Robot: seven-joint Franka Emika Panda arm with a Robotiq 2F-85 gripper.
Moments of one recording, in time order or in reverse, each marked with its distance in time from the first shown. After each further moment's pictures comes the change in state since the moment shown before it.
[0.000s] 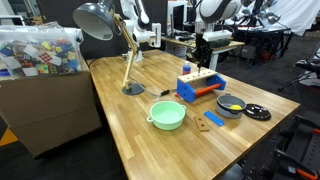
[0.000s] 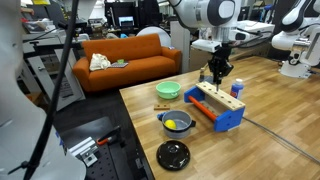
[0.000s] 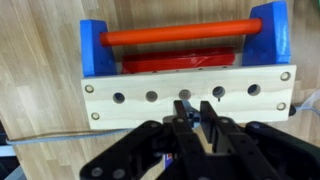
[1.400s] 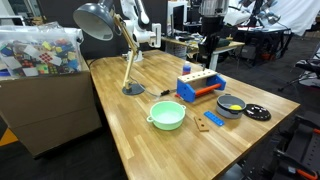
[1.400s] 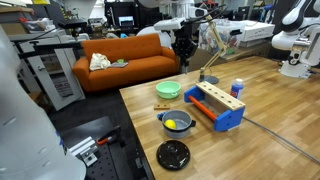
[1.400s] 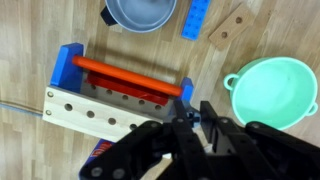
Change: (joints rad) arm 0.069 -0.366 0.151 -0.334 -0.080 -0.009 -0.118
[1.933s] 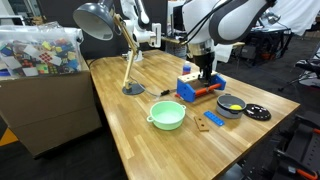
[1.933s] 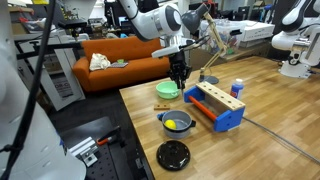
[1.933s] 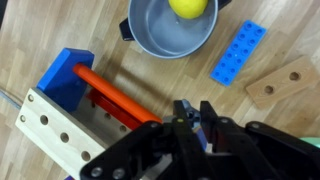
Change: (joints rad) arm 0.085 0.250 0.008 0.060 -0.330 -0.062 0.101
